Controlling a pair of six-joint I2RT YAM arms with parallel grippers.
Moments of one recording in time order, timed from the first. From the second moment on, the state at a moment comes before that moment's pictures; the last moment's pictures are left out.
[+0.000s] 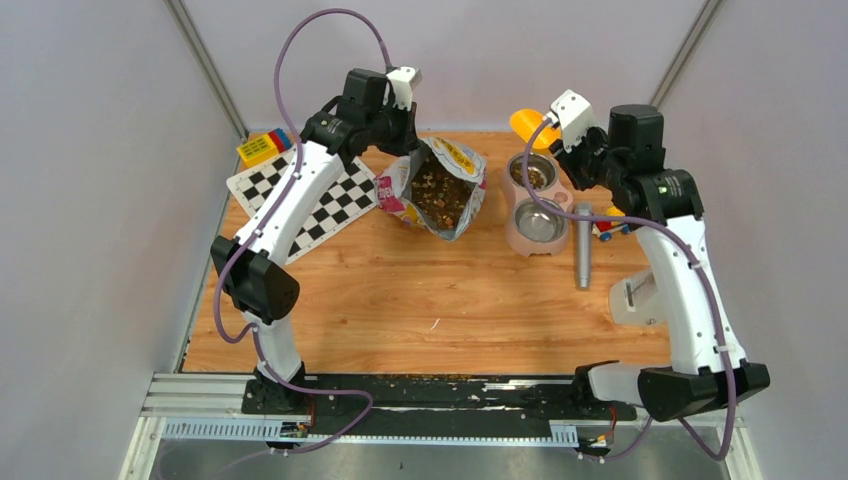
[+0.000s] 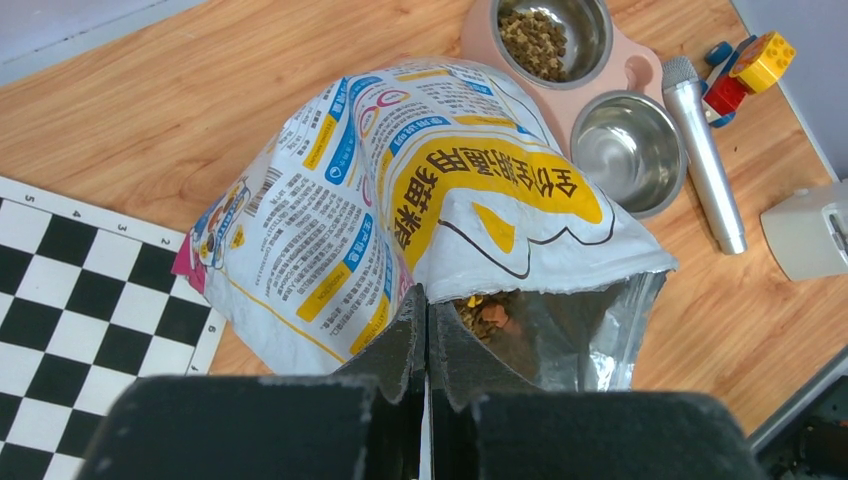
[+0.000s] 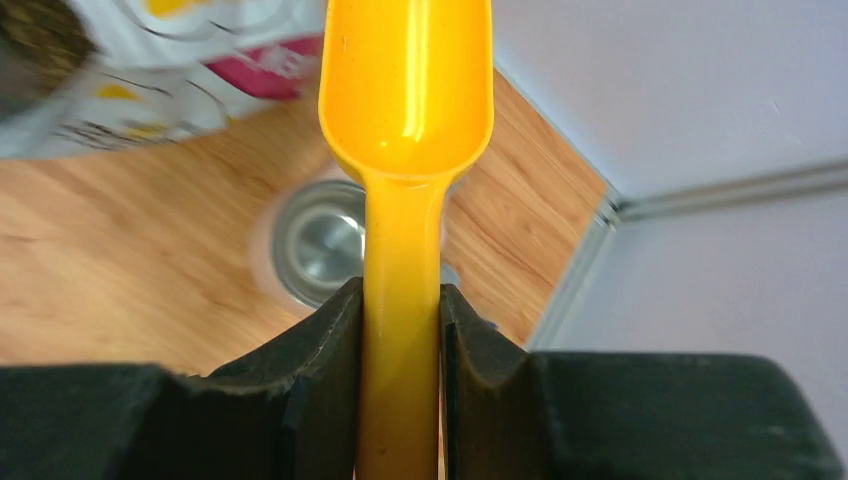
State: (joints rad) left arm -0.46 1.85 2.04 -0.76 0.21 -0.13; right arm 0.18 1.30 1.61 -0.83 -0.06 -0.61
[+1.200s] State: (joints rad) left arm -0.46 1.85 2.03 -0.75 0.25 -0.13; right arm 0.74 1.34 1.62 -1.09 0.11 -0.52
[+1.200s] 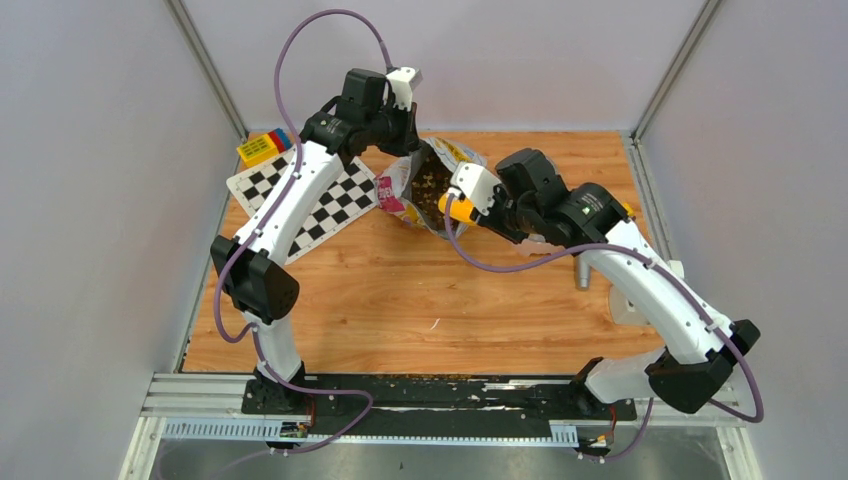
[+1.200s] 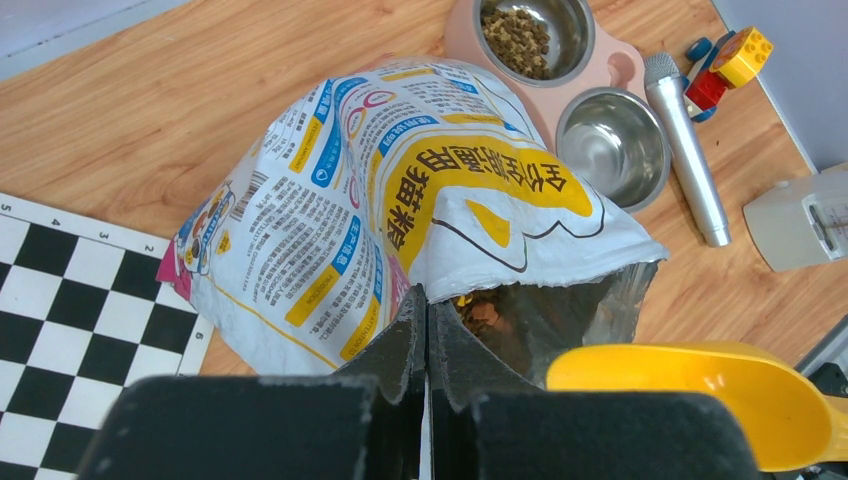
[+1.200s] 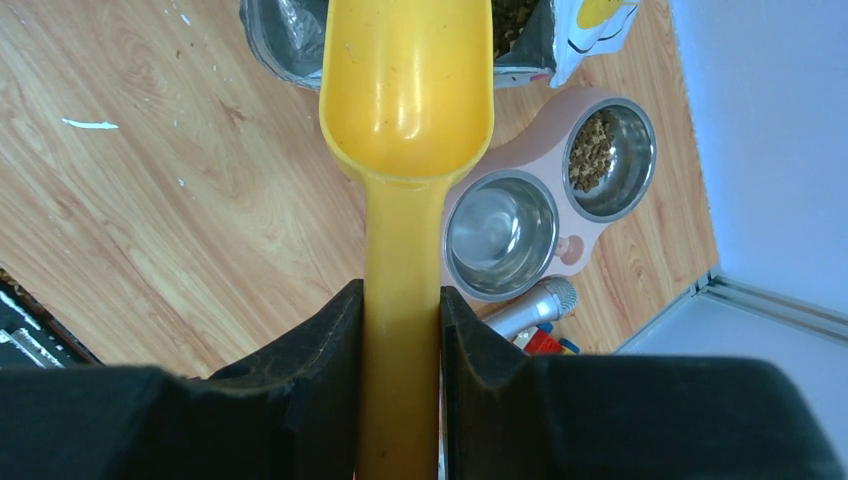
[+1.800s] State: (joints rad) left arm -0.46 1.85 2.03 -0.75 0.25 -0.13; right arm 0.79 1.40 1.61 -1.05 0.26 -0.56
